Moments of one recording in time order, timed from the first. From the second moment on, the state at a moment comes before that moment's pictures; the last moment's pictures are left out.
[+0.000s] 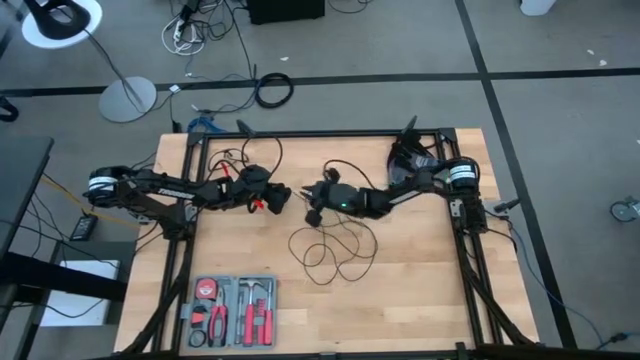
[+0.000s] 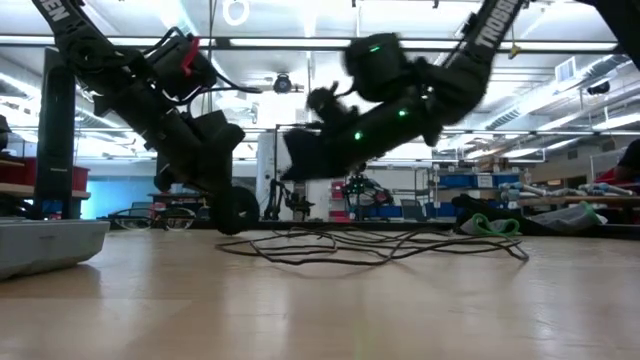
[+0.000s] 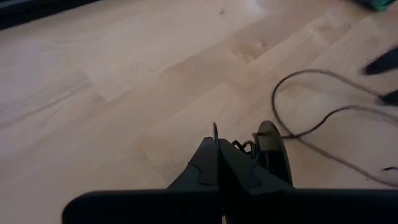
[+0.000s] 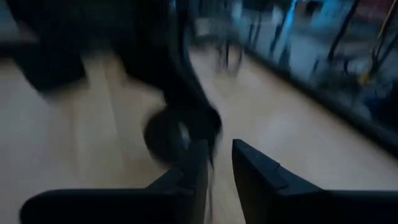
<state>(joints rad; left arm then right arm) 0.25 1.34 0.44 0.20 -0.34 -0.53 -0.06 2.02 1.01 0.66 0.40 0.02</state>
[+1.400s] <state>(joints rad) 0.29 1.34 0.44 0.42 -0.27 -0.45 -0.14 2.10 1.19 0.18 0.28 0.06</state>
